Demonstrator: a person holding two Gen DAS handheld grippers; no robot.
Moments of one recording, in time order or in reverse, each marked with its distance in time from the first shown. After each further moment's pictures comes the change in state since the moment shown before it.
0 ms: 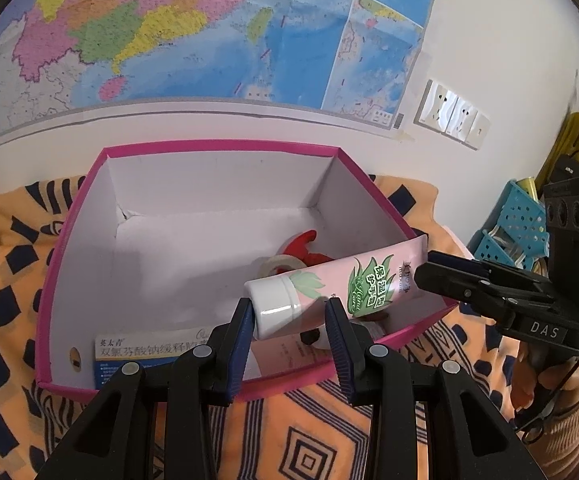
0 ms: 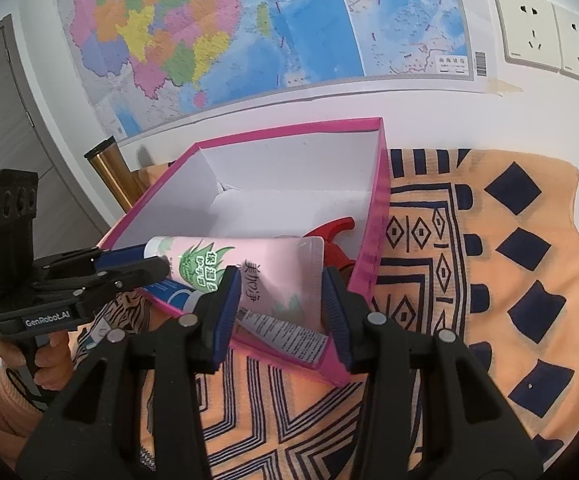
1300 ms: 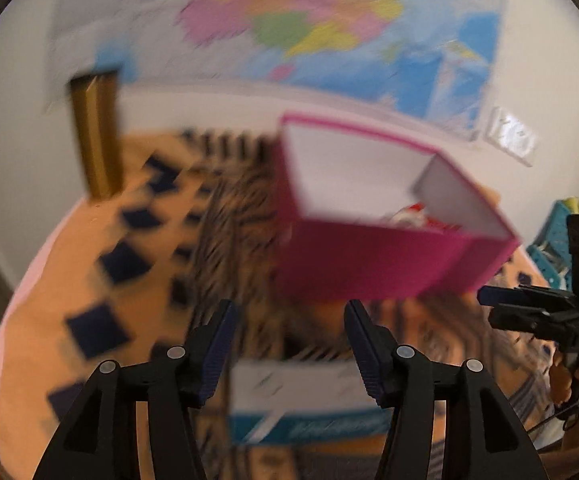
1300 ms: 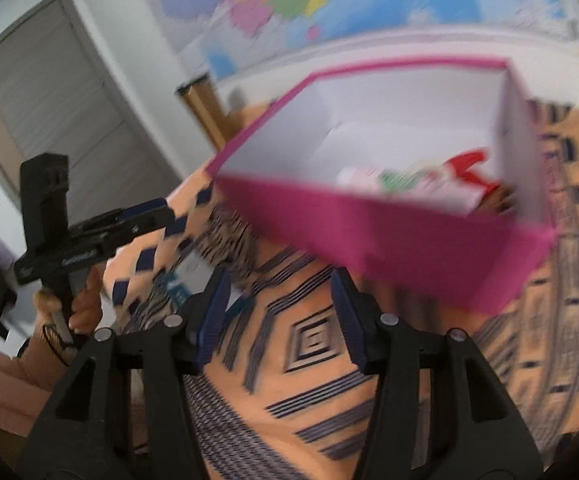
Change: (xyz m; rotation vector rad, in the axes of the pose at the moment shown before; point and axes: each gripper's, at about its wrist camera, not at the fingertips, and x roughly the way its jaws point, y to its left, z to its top) left arm -0.099 0.113 -0.102 -0.152 -0.036 0.222; right arm 0.027 0.088 -0.062 -0.079 0.145 0.279
